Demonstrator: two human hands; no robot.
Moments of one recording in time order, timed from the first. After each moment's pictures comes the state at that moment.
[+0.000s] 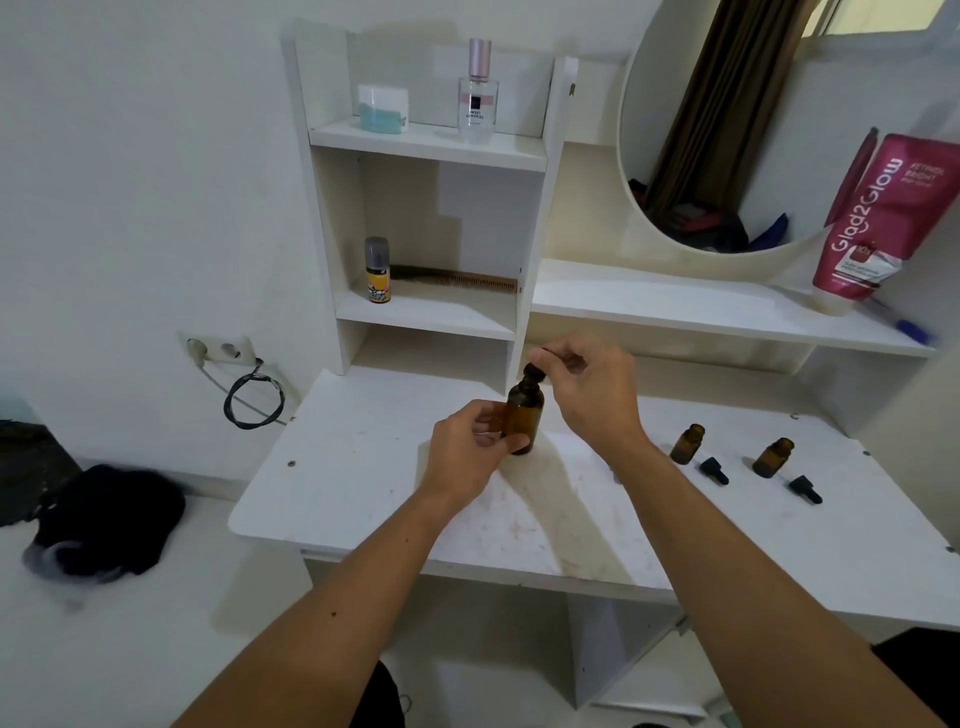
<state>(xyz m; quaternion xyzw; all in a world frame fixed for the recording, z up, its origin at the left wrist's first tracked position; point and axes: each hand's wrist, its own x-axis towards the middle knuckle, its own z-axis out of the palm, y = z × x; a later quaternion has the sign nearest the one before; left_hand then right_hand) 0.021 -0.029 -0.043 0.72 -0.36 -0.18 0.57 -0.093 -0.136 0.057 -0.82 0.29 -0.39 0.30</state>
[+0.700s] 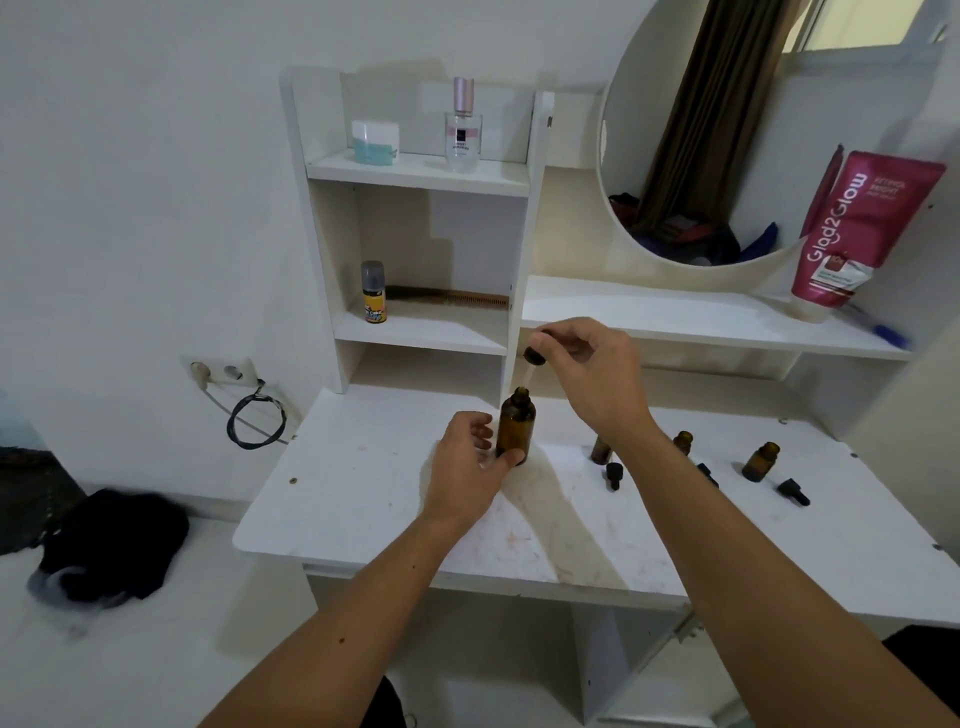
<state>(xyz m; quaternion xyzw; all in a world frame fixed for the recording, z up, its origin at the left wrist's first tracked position) 0.005 -0.024 -0.041 0.75 -0.34 -0.14 0.55 -0.105 -0.133 0.093 -0.80 0.25 -0.41 0.36</state>
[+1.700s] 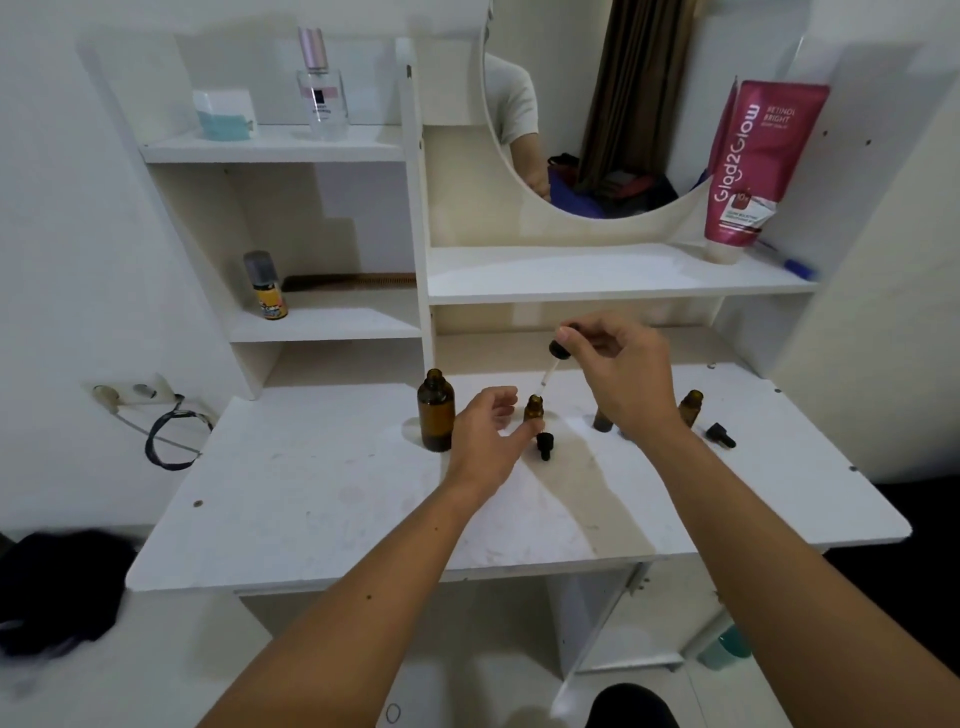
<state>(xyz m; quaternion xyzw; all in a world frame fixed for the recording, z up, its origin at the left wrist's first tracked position) -0.062 -0.108 -0.041 0.68 -0.40 -0.20 0.57 -0.201 -0.190 0.065 -0.77 0.32 -0.46 0.32</state>
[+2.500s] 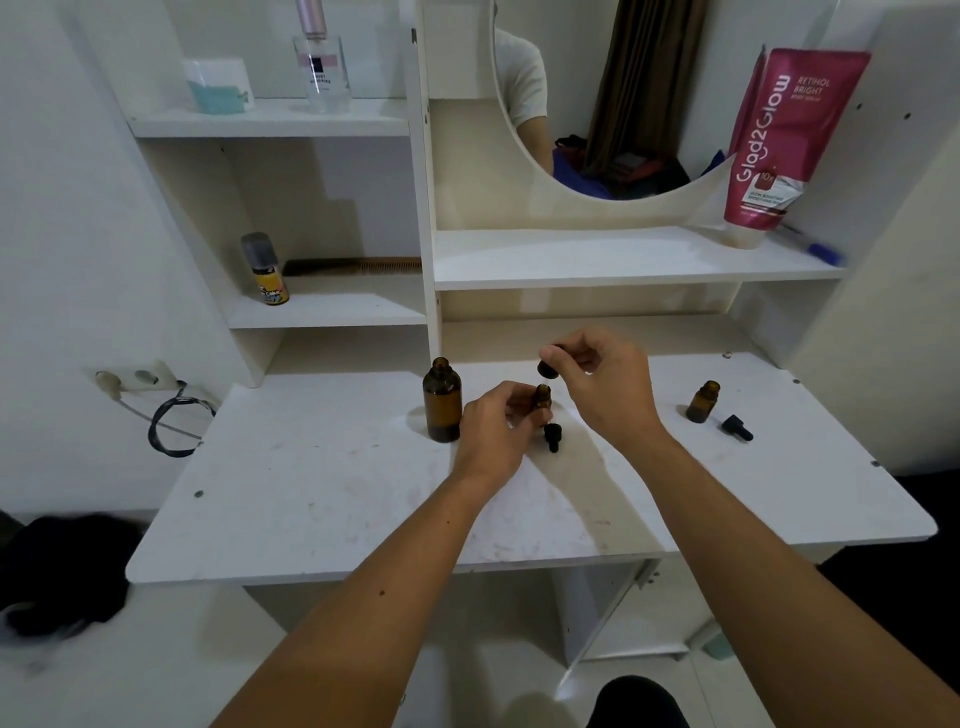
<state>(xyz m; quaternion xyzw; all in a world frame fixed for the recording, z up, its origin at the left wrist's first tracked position) -0.058 -0.116 -0.048 0.70 -0.45 -0.17 0.53 -0.181 -0.191 0.031 -0.78 0.33 -0.41 0.33</state>
